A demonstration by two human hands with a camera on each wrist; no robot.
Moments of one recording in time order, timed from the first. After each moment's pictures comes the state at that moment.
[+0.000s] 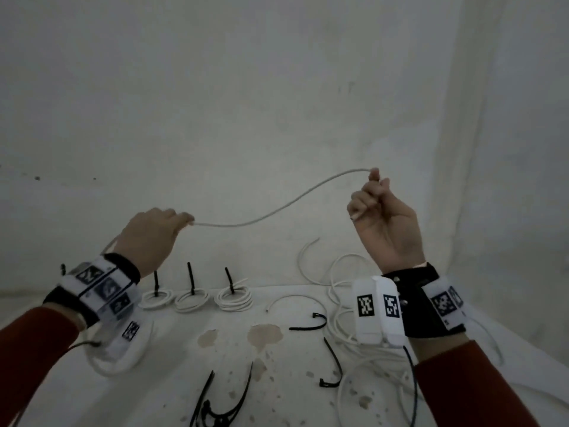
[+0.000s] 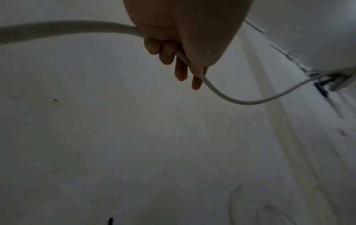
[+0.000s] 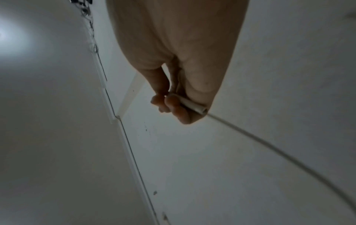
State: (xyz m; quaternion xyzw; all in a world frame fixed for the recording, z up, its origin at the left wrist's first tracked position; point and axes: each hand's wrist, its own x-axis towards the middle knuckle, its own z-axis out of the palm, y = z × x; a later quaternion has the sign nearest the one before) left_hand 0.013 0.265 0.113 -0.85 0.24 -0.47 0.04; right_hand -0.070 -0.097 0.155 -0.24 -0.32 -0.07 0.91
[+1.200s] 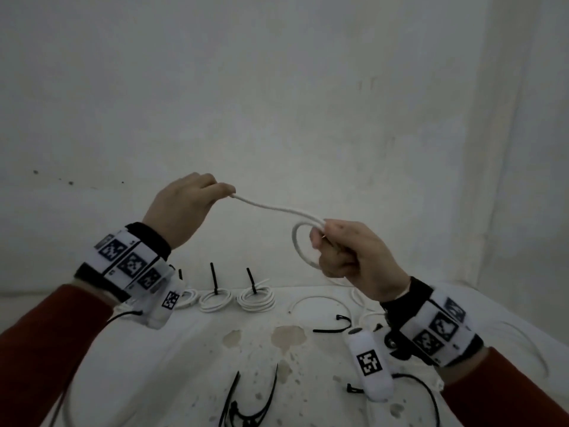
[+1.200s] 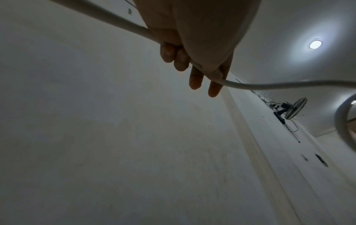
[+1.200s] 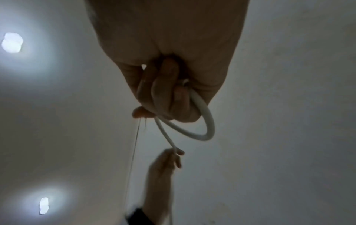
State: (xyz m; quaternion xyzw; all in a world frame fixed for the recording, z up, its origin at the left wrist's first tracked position) left_hand -0.020 0.245 0.168 -0.81 0.33 -0.49 -0.01; right_hand -0.084 -0.040 0.126 -0.61 -0.38 -0.01 0.70
